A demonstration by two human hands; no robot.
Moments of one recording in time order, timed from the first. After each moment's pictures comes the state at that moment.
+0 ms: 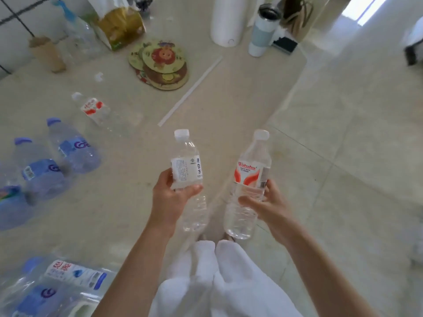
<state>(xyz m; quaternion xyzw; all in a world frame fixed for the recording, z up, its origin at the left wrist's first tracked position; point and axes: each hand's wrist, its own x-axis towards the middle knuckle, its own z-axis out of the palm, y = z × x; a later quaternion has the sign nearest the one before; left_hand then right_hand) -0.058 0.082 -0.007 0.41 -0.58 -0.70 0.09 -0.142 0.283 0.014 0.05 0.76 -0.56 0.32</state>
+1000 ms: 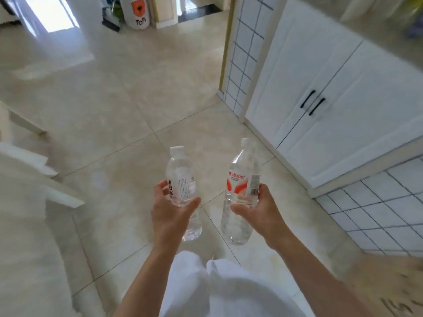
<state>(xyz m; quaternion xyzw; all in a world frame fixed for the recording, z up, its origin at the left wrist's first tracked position) -0.059 0.598 -0.004 -0.08 -0.82 -0.54 -0.15 0.076 0.751 0.029 0.44 0.66 -0.60 -0.06</state>
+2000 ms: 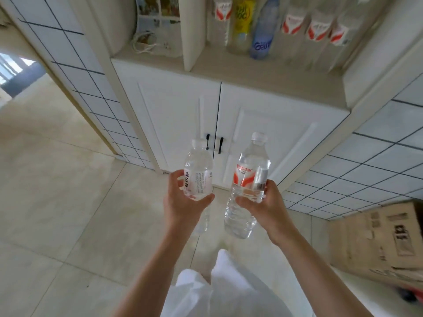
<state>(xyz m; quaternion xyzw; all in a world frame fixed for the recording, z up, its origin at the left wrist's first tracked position) -0.141 1.130 0.024 -0.39 -0.72 -0.48 -0.33 0.051 1.148 0.053 0.64 0.49 -0.50 -0.32</state>
